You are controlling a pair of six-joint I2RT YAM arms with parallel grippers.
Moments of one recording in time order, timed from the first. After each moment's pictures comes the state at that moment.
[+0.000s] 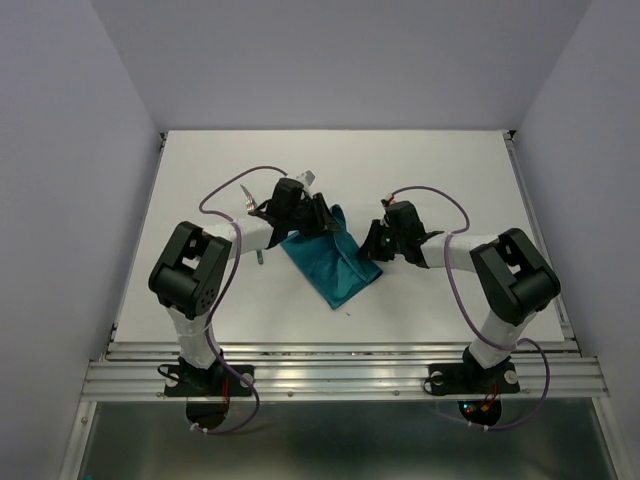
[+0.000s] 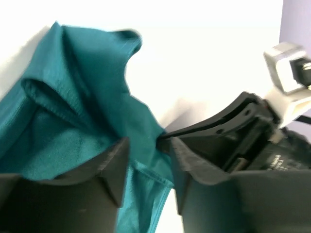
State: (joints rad) left arm -0.51 1.82 1.02 0.14 0.38 -0.76; right arm 0.48 1.74 0.82 0.14 -0.22 0.64
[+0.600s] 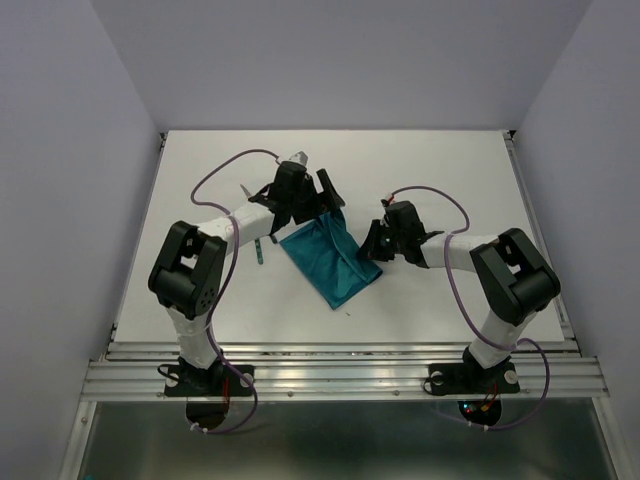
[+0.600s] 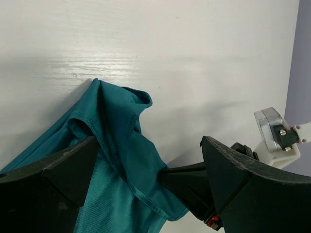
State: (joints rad) left arm -0.51 1.81 1.18 0.00 0.17 -0.79; right arm 0.49 1.74 0.82 0.14 -0.22 0.64
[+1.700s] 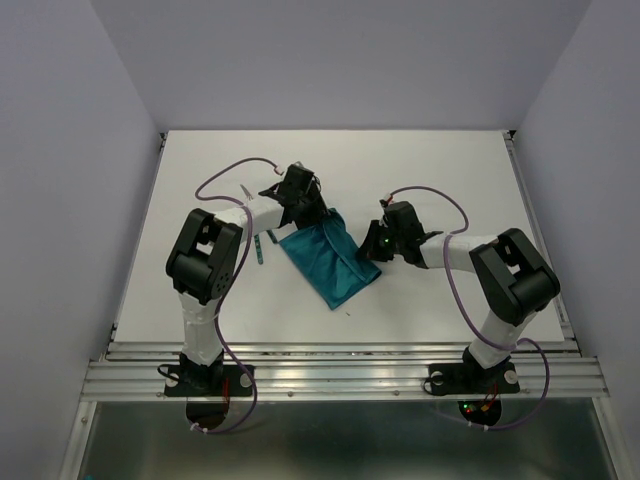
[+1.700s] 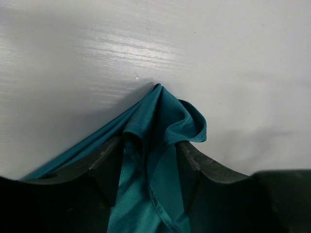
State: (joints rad) left arm -0.50 1.96 1.30 -0.18 0.02 -0.84; right arm 0.49 1.74 0.82 0.14 -0.21 0.64
